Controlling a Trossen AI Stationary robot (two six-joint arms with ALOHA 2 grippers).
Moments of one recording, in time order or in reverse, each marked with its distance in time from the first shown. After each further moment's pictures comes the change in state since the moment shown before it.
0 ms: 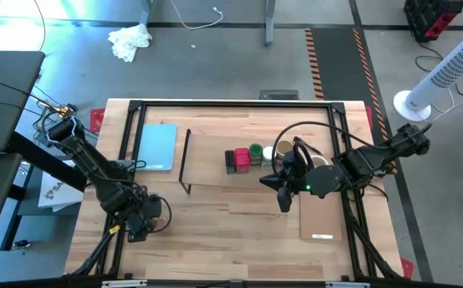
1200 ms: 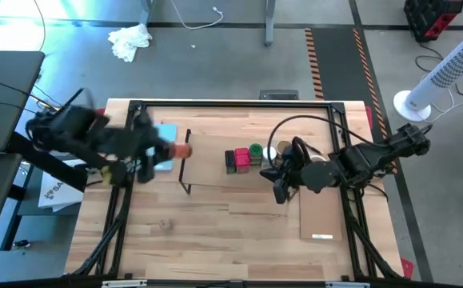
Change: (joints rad) left arm 0.531 -0.022 0.901 -0.326 -0.414 0.601; right arm -0.046 0.000 0.000 -0.056 0.015 0.052
